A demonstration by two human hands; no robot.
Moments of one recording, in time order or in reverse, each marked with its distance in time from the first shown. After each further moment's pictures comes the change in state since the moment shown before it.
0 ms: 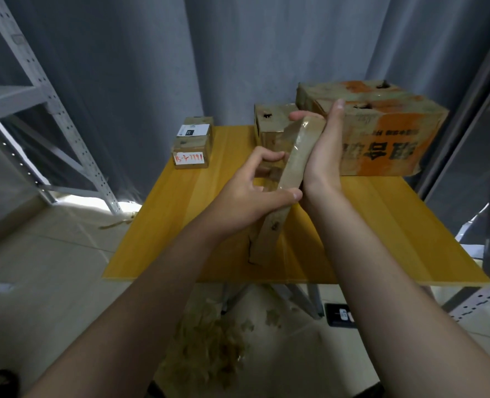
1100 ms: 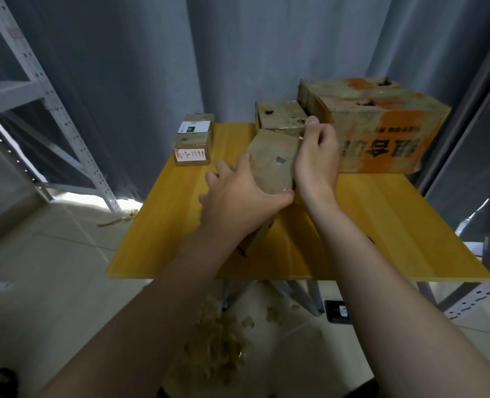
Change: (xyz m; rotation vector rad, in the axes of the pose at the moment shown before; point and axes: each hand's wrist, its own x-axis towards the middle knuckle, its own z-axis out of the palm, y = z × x) left_hand 0.006 -0.009 0.004 0.803 0.309 -0.309; right_hand 0.002 0.029 -0.008 -0.431 0.113 -0.209
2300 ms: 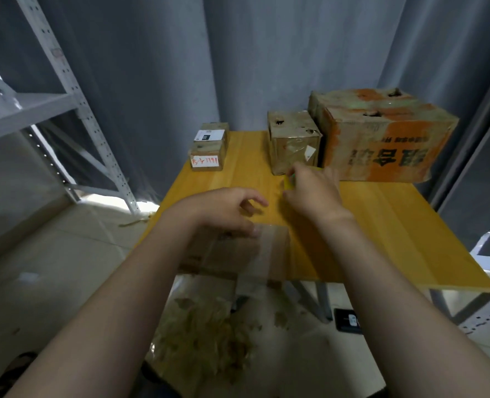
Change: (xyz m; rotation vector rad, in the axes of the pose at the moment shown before) left_hand 0.020 -0.039 -0.040 0.048 -0.626 0.219; right_hand 0.006 0.034 -0.011 -0.940 -0.505 -0.182
